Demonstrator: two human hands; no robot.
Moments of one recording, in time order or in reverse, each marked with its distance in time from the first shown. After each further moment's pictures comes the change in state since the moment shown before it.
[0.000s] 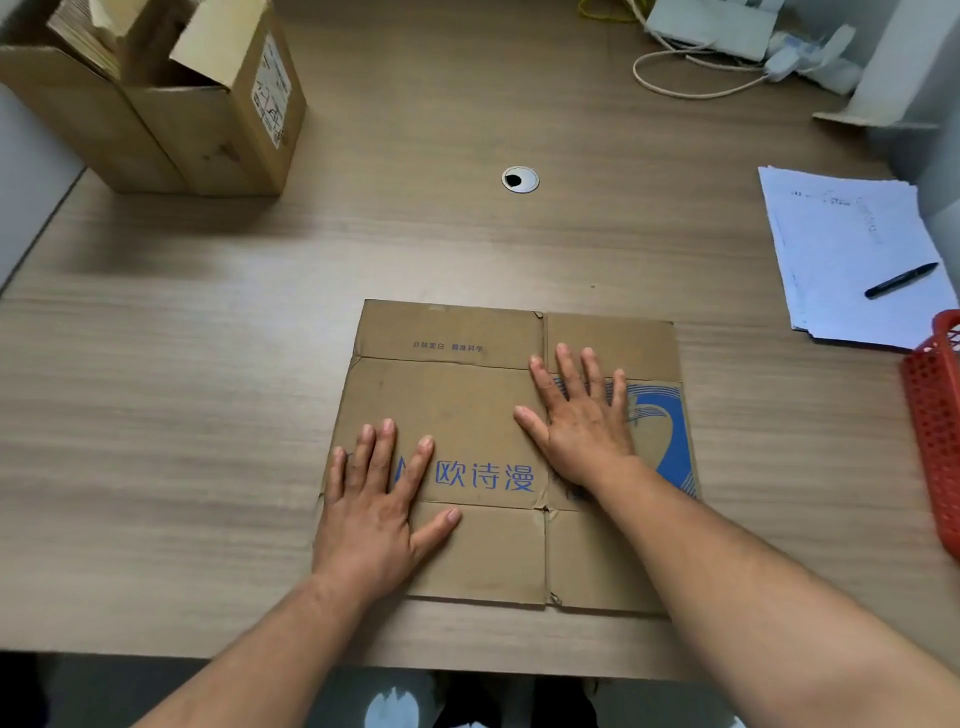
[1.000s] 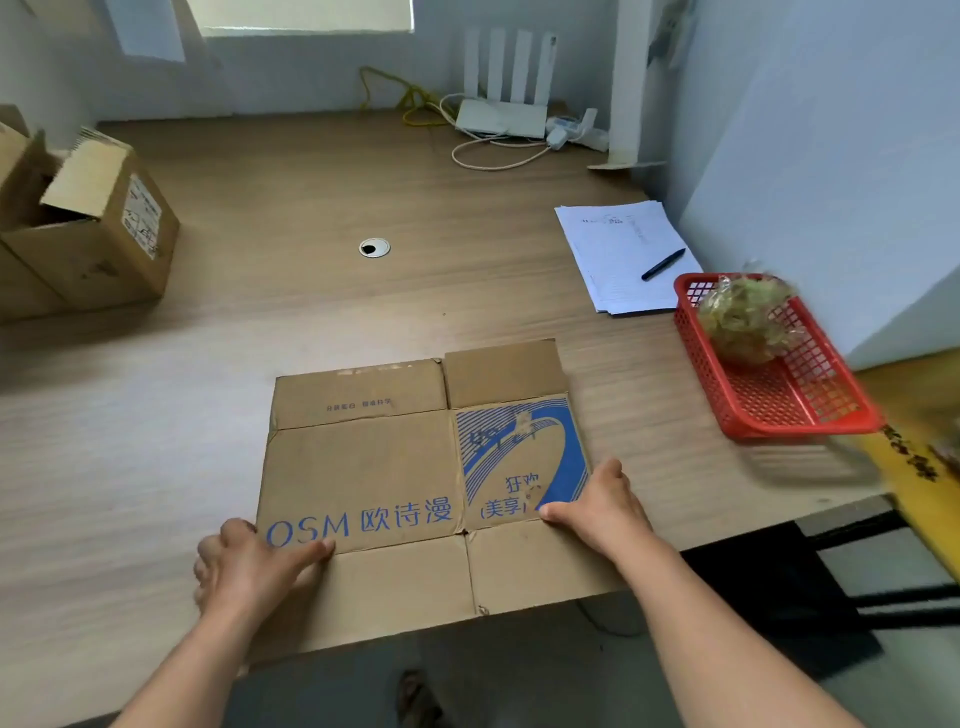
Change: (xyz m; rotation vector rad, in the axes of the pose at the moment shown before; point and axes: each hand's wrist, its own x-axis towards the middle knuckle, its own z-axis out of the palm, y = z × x) left_hand -0.030 0.011 -0.049 -0.580 -0.120 -0.673; right_hand -0.181 0.089 0.007 0.746 -0.020 0.706
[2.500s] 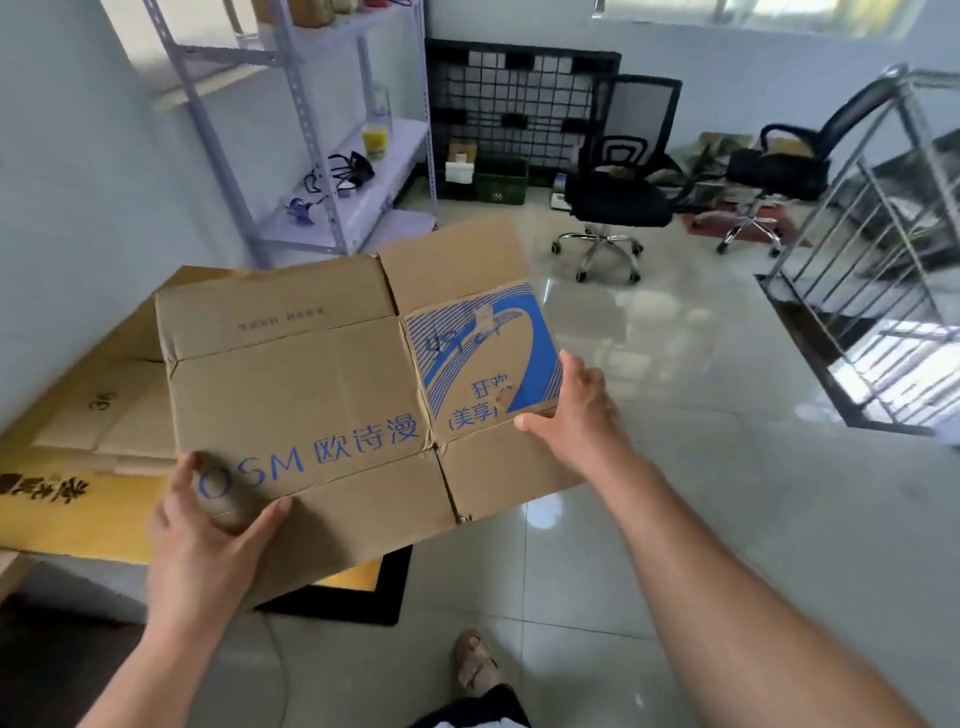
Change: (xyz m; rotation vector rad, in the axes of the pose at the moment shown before) left_hand -0.617 0.276 0.376 -0.055 -0.565 1.282; right_hand -0.236 0.691 -0.304 0.372 0.817 0.555
